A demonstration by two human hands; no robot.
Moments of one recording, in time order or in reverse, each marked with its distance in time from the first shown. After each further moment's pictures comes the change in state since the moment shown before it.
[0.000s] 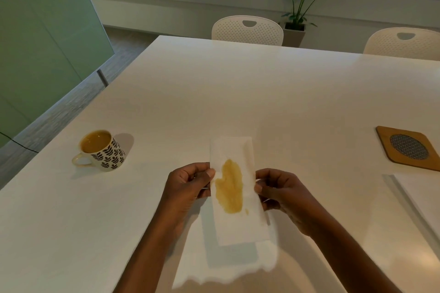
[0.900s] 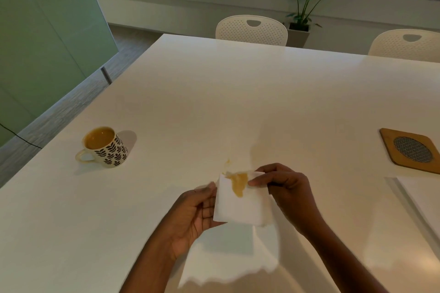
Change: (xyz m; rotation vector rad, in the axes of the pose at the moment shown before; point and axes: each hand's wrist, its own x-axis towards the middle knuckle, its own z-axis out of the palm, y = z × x) left_hand -0.020 -0.026 -0.004 -0.318 -0.250 -0.383; right_hand 0.002 0.012 0.010 -0.190 0.195 -0.440
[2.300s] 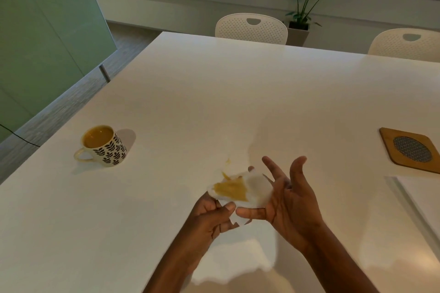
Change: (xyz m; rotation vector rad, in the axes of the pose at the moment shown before) left_hand -0.002 -0.035 0.015 0.074 -0.120 0.232; right_hand -0.016 -0.025 0.017 0.965 -0.157 0.595
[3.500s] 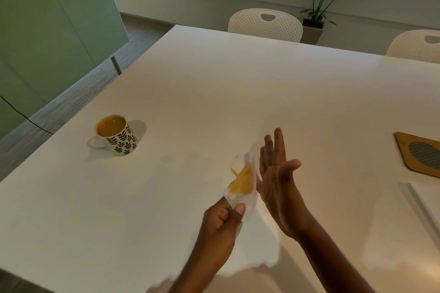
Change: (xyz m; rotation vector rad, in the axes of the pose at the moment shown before) left_hand -0.023 -0.012 0.032 0.396 0.289 0.063; right_hand 0.018 0.013 0.026 -0.688 -0.112 -0.424
